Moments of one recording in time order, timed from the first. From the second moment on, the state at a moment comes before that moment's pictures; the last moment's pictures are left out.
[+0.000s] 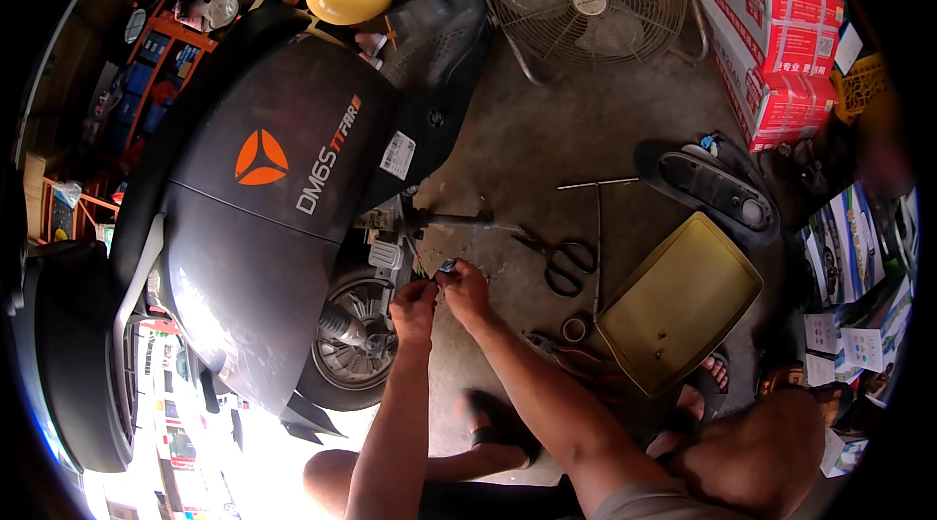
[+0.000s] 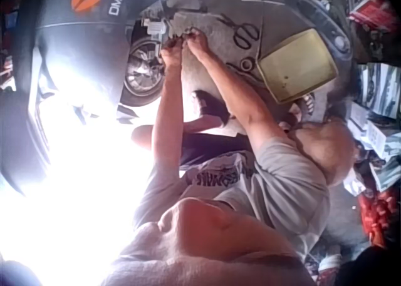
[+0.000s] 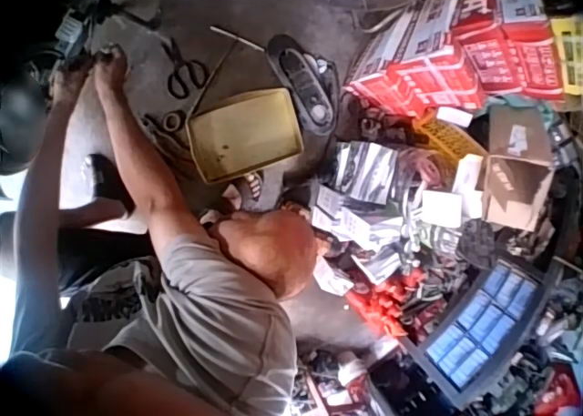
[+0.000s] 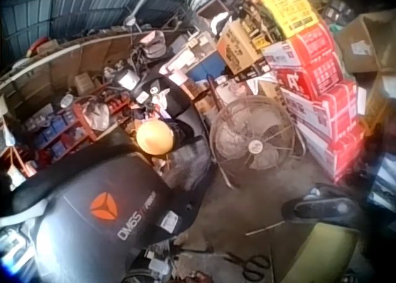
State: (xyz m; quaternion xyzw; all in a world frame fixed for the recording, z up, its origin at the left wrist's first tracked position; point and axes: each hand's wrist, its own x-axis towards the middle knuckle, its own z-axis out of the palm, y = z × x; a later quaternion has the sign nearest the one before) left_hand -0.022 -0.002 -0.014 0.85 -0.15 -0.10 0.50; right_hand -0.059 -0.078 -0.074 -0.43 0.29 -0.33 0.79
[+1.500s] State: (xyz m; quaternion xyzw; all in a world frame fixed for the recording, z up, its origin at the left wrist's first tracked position) left_hand -0.039 -0.016 -0.015 0.90 -0.15 0.06 0.41; right_hand -0.072 -0.081 -0.059 -0.50 0.32 -0.35 0.72
